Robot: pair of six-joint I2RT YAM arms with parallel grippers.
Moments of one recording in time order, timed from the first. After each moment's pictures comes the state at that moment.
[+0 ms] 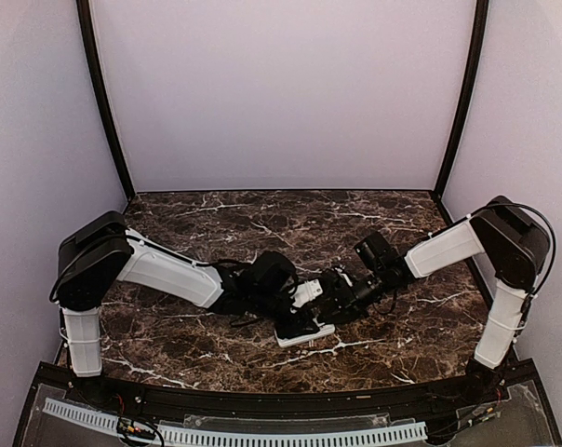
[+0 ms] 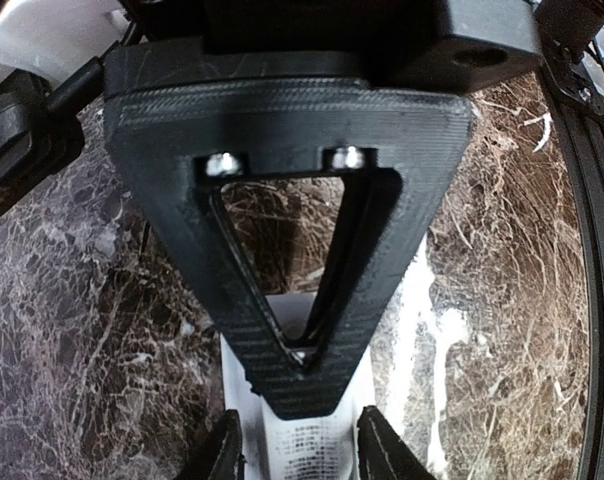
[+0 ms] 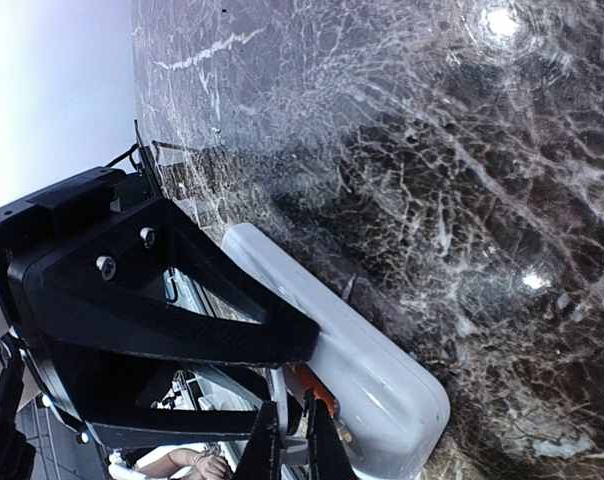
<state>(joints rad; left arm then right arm) -1.05 1.99 1.13 0.07 0.29 0.14 0.64 1.83 0.84 -0.11 -0.95 0.57</state>
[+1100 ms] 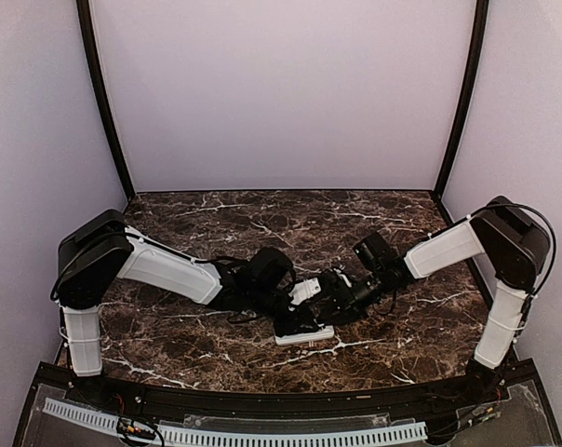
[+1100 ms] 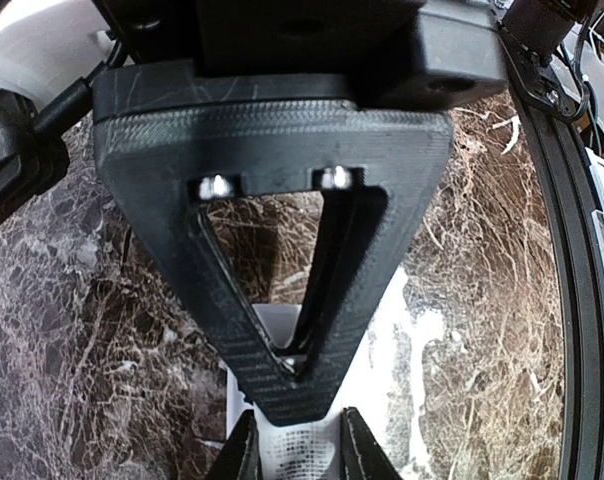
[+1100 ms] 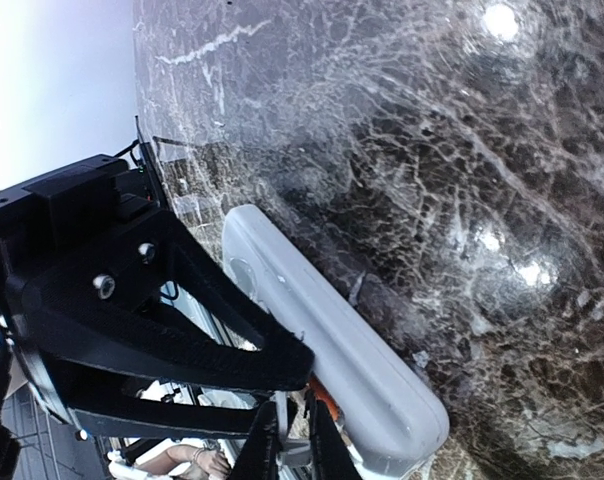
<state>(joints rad) -1.03 1.99 1.13 0.06 0.39 0.15 0.64 1.83 0.84 -0.10 -0.96 0.57</state>
